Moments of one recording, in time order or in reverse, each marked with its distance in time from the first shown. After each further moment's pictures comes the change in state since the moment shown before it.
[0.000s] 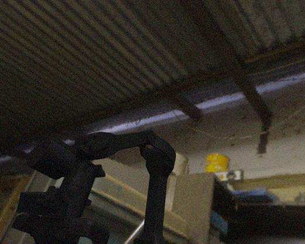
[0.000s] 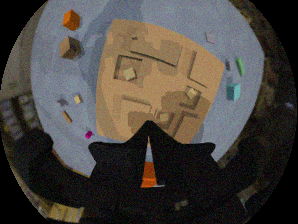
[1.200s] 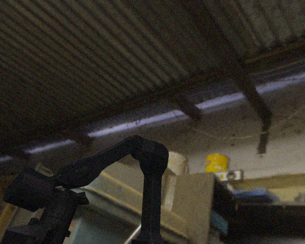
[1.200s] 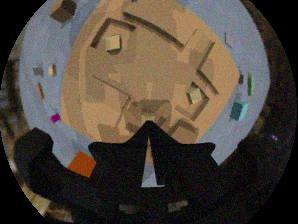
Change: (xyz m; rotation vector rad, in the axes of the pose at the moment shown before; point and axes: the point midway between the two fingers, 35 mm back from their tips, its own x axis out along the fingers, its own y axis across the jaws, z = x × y) arm 0.054 -0.043 -0.020 -0.270 -0.006 -0.006
